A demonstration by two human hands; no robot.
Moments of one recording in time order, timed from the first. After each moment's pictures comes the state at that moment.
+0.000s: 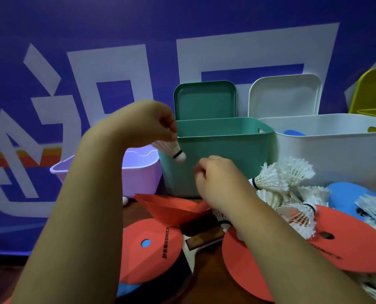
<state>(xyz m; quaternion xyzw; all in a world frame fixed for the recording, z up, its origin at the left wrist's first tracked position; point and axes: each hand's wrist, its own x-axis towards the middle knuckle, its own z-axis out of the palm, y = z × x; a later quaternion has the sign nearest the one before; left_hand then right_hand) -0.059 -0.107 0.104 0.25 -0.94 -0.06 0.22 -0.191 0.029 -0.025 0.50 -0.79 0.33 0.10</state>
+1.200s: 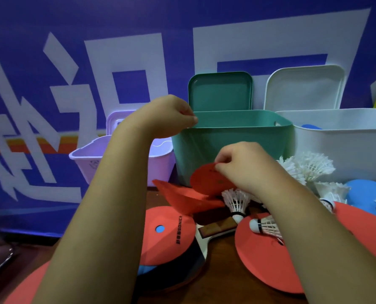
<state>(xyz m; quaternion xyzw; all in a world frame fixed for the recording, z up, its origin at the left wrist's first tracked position) -0.070 -0.109 0.091 0.29 -0.92 -0.10 0.24 -0.213 0.040 -0.006 0.50 -0.81 0.30 0.06</state>
